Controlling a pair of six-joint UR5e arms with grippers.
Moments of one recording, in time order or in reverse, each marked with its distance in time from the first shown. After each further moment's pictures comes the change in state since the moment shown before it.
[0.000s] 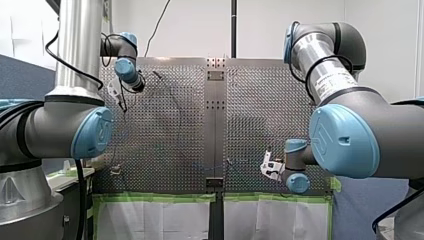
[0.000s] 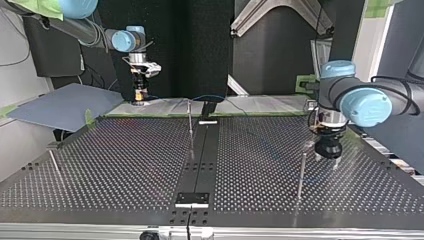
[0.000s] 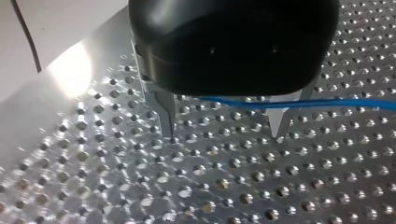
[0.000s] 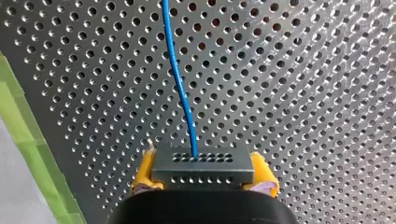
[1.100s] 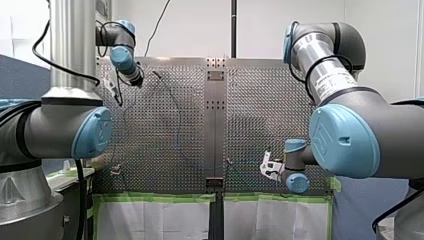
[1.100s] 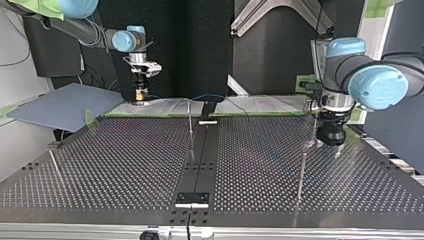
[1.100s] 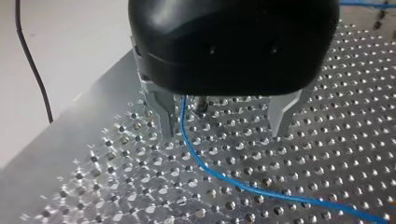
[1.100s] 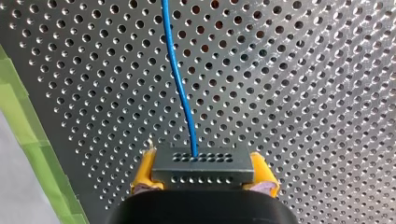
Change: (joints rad) left arm -0.006 0.131 -0.063 -0.121 0.009 0.047; right arm 0.004 0.000 0.000 0.006 0.001 0.001
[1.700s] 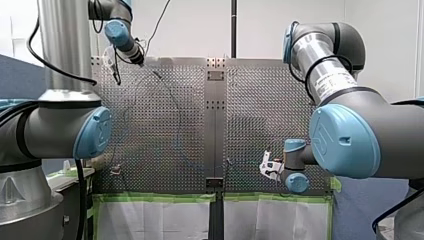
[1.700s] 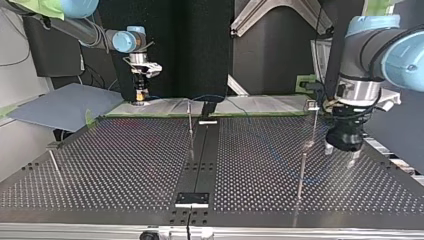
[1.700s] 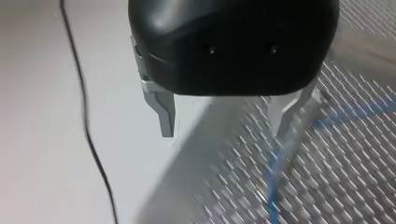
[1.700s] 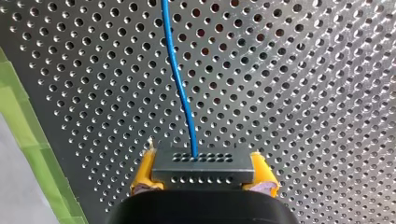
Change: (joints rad) left arm -0.002 0.141 0.093 -0.138 0.085 0.026; right arm 0.002 0.000 -0.006 0.008 -0.001 0.000
